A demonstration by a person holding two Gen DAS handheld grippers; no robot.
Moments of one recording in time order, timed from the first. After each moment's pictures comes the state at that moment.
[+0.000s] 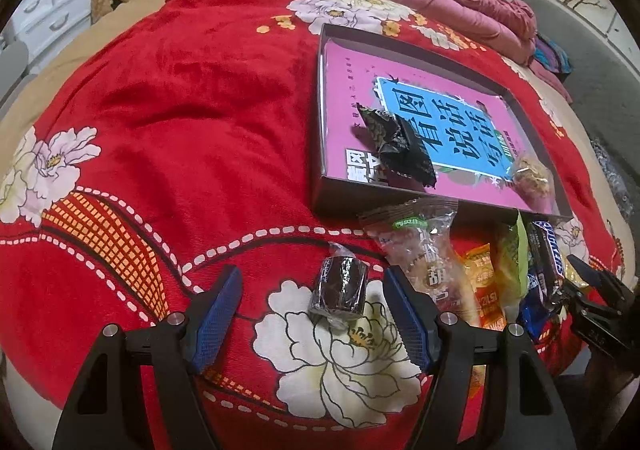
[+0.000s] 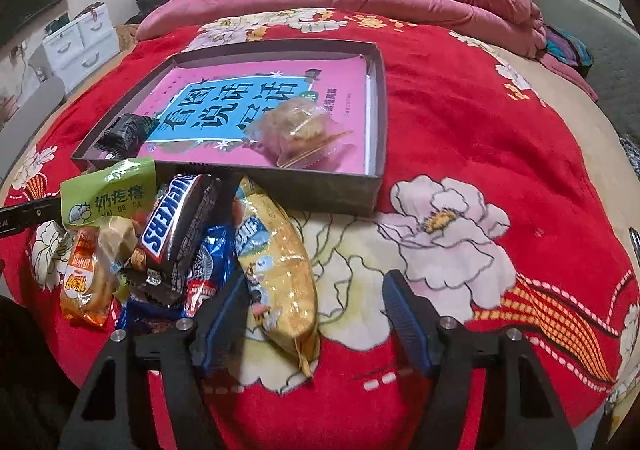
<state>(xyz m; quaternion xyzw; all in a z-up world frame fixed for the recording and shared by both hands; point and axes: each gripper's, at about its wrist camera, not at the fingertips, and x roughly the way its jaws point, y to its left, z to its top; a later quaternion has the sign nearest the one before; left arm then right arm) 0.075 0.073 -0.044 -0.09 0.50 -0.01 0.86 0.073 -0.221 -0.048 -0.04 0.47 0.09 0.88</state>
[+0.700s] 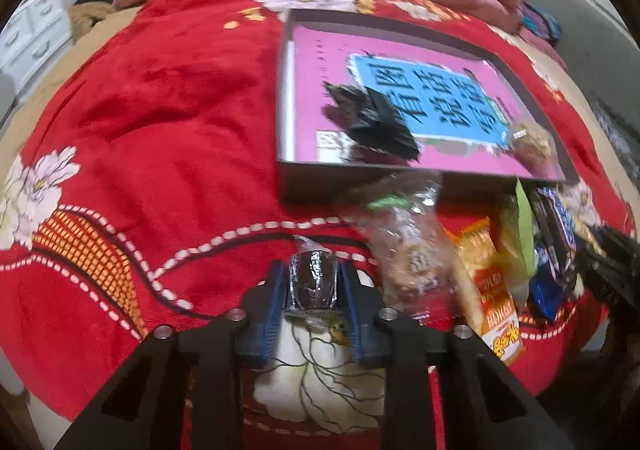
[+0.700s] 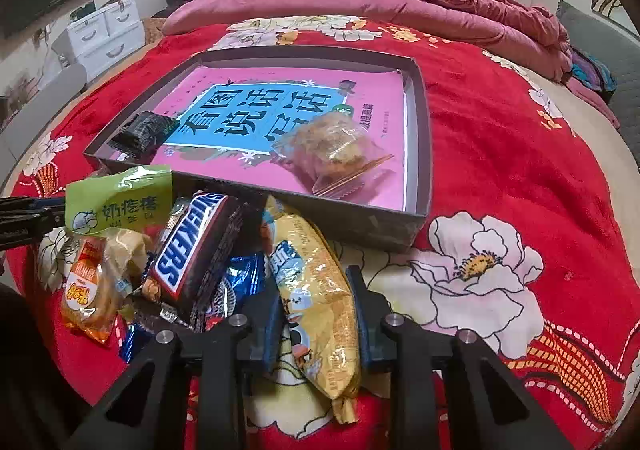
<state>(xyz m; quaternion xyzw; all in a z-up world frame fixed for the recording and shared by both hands) 0.079 0.045 -0.052 -0.03 0.52 -0.03 0.85 0.085 -0.211 -0.049 -0.04 0.46 0.14 0.88</state>
